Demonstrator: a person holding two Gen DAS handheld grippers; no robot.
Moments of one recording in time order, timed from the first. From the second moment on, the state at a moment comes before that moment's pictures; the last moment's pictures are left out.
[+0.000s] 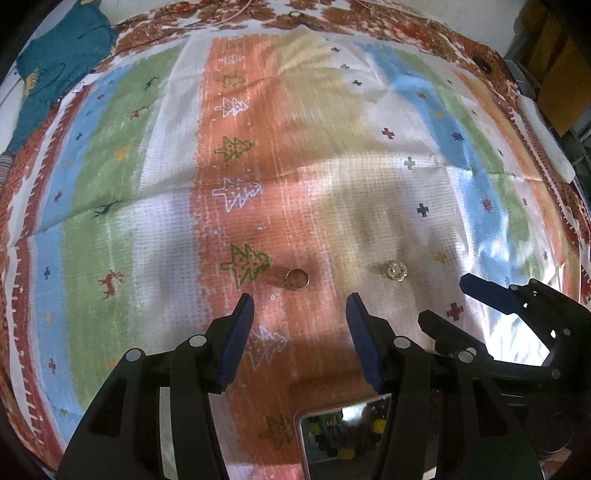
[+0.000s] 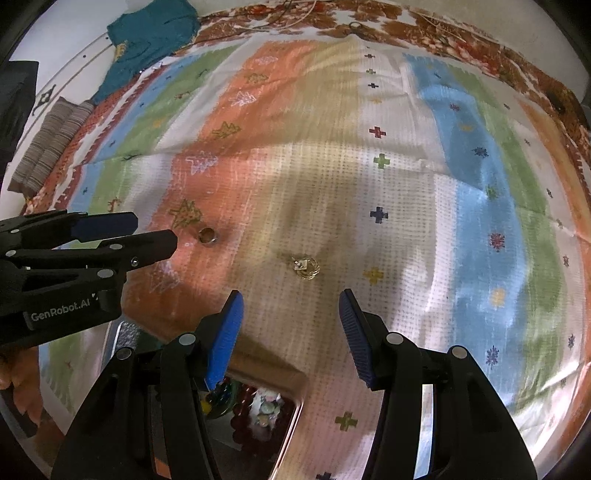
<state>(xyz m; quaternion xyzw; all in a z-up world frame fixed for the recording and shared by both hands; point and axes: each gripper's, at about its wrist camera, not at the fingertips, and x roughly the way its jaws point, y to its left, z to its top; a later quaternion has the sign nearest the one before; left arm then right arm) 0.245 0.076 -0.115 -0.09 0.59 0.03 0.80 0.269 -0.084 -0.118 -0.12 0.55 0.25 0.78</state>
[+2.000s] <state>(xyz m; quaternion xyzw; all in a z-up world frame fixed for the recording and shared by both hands) 0.283 0.060 -0.151 -0.07 0.62 0.02 0.78 0.305 -0.066 -0.159 -0.16 0.58 0.24 0.77</state>
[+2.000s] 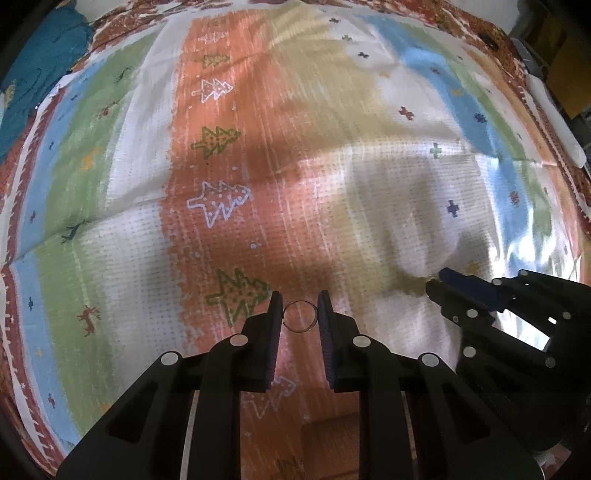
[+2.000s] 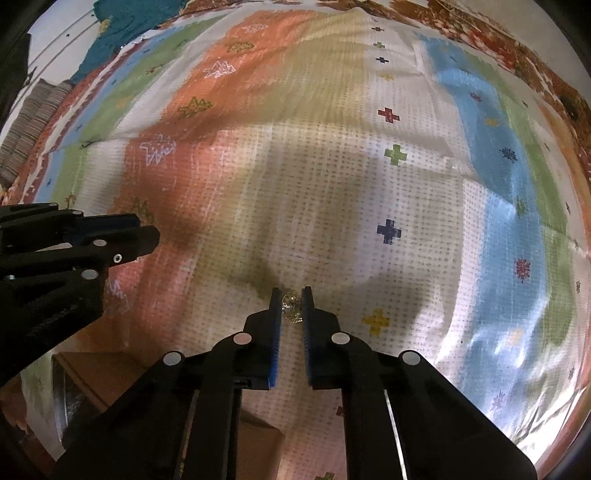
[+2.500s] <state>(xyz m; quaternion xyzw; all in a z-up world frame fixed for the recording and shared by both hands) 0.265 0.065 -0.124 -0.07 0.60 0.01 0.80 0.296 -0.070 -0.140 -0.14 0.56 0.25 0.78</state>
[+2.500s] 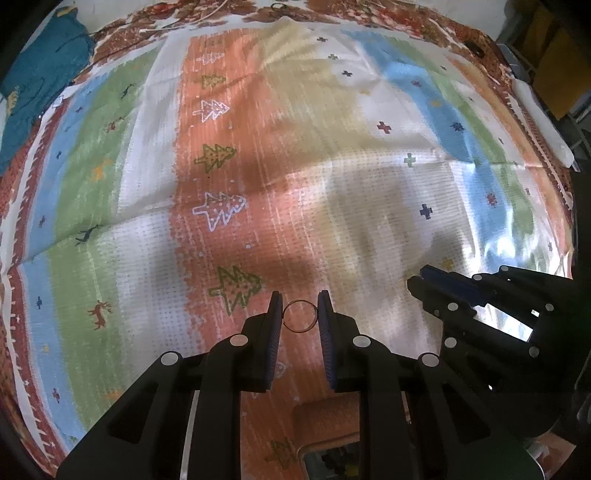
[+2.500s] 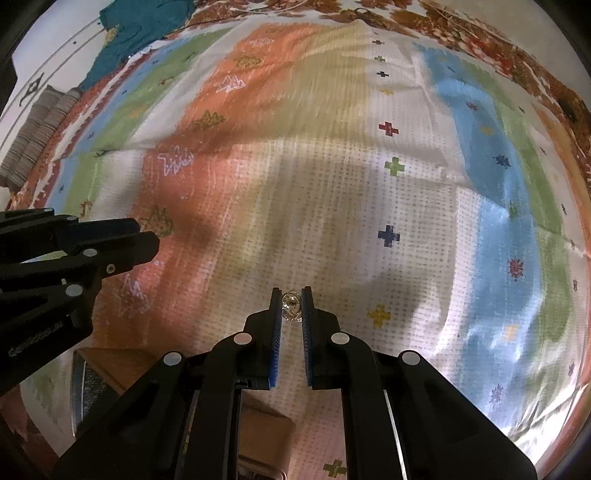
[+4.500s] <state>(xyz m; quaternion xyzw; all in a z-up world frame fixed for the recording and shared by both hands) 0.147 0.022 -0.031 -0.04 0.51 -0.05 0.86 0.186 -0.107 -0.050 -0.12 0.47 0.29 0.82</state>
